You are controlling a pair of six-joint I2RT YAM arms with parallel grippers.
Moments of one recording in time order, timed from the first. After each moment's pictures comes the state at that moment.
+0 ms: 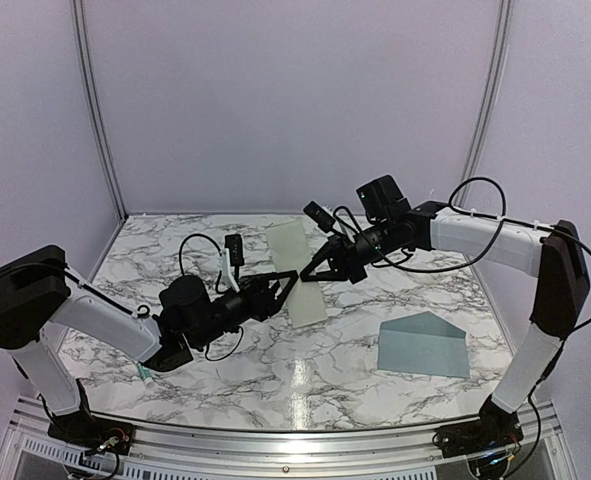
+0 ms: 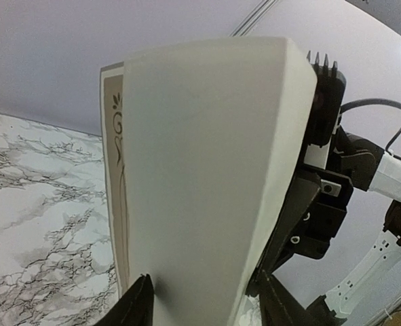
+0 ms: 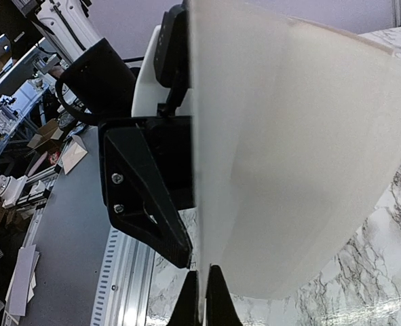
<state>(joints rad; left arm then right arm) -1.05 1.71 0.65 1.17 -0.12 -0.69 0.63 1.72 1.36 -0.45 -1.09 -0.26</state>
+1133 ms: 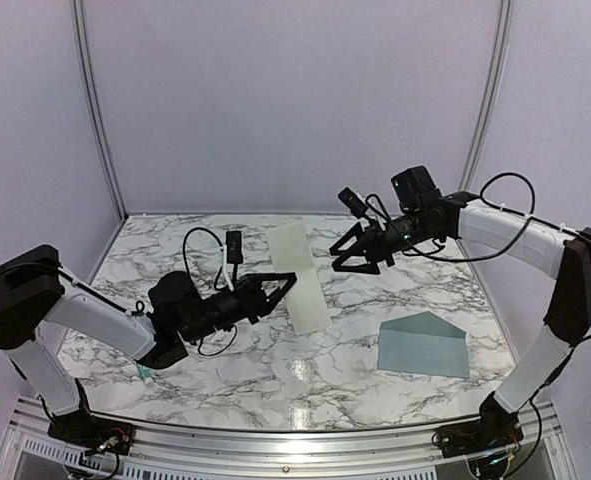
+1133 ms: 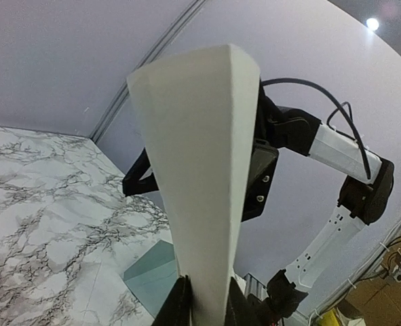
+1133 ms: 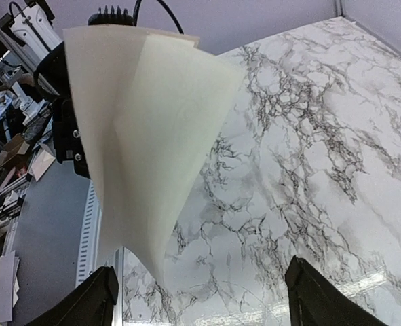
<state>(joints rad) -1.01 1.68 0.63 1.24 0.09 -0.71 0.49 1.62 1.35 -0.57 -1.01 -0.35</state>
